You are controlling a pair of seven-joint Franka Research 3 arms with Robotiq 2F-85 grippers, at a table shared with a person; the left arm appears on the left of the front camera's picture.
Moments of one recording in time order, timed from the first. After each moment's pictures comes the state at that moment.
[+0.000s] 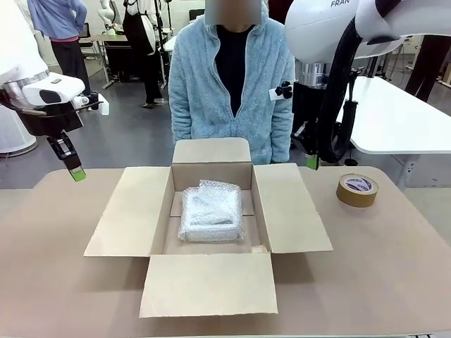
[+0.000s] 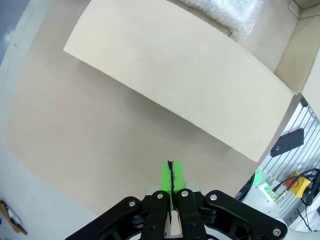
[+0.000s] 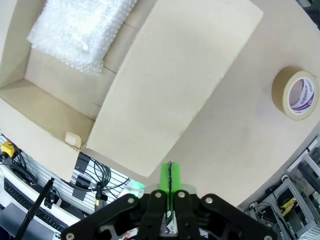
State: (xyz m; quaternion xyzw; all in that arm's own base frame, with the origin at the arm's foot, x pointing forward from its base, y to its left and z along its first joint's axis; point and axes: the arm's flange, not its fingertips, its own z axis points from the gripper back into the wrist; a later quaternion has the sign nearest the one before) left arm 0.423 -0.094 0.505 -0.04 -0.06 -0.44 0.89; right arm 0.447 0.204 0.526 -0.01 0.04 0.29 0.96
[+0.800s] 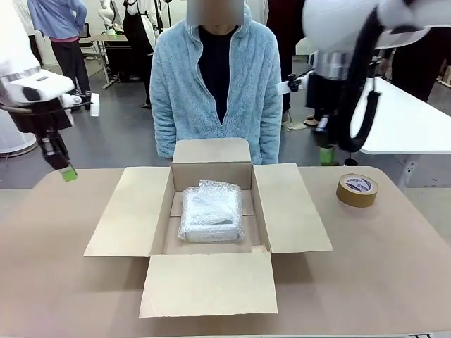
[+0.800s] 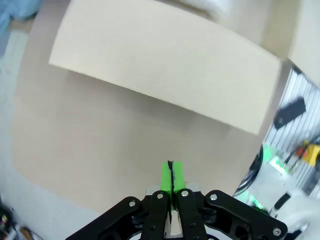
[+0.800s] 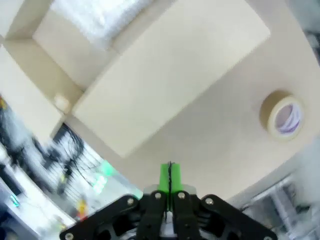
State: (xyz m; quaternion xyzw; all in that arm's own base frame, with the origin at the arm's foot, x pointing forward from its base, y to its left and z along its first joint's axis) left arm 0.418 -0.077 0.515 -0.05 -0.04 -0.54 0.84; right arm 0.440 0.167 0.548 -0.01 0.02 0.43 0.90
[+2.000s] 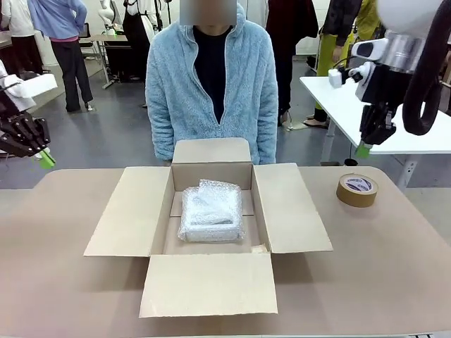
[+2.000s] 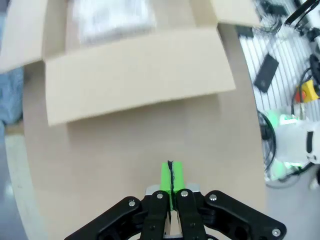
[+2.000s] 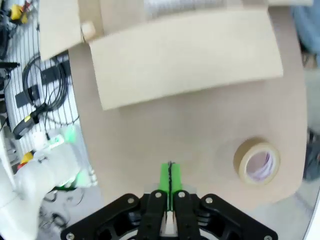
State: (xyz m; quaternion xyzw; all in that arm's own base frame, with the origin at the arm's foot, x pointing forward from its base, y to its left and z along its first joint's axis) left arm 0.453 0.014 0.518 -0.20 -0.14 -0.72 0.65; right arm 0.434 0.070 0.554 0.08 -0.07 0.65 0.76
